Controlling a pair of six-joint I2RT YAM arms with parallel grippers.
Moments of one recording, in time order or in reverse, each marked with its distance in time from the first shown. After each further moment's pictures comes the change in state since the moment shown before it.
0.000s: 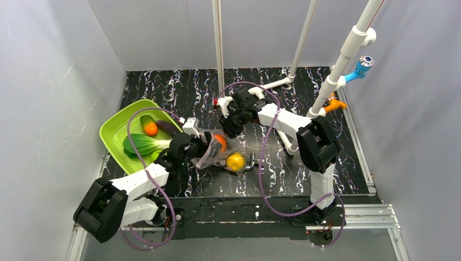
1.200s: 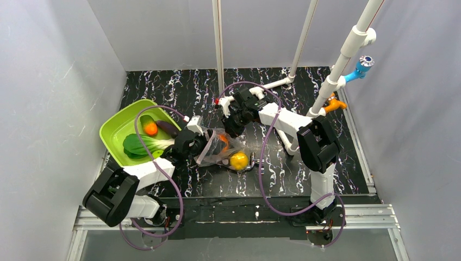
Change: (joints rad) left arm 0.001 0.172 0.037 0.109 0.063 -0.069; right arm -0.011 0.000 0.000 -0.024 -0.042 0.014
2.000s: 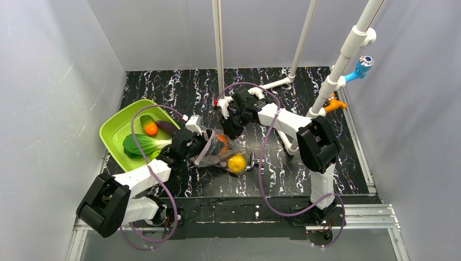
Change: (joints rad) left arm 0.000 -0.105 0.019 -0.125 0.008 0.035; right arm 0.010 0.000 0.000 -0.007 -0.029 -0.003
